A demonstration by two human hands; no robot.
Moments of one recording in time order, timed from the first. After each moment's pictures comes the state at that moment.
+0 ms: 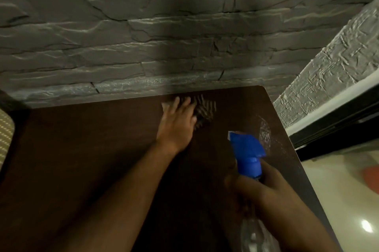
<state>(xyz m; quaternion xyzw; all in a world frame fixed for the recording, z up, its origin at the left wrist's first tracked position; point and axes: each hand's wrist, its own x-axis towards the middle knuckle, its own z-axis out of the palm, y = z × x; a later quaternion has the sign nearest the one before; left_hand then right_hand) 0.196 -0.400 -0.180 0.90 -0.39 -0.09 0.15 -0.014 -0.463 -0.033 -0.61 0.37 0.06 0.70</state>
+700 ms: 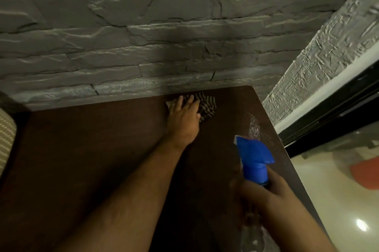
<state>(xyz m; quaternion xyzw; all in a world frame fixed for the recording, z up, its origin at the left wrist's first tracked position) 0.186 -0.431 -0.184 0.91 -0.36 -0.09 0.17 -0.048 -0.451 -0.025 -0.57 0.43 0.04 0.70</state>
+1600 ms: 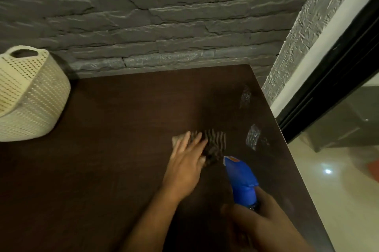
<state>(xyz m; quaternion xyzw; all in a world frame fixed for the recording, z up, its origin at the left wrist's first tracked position) -0.054 -0.287 -0.171 0.90 -0.37 -0.09 0.23 -0.209 -0.385 -0.027 -0.57 0.33 0.11 0.75</state>
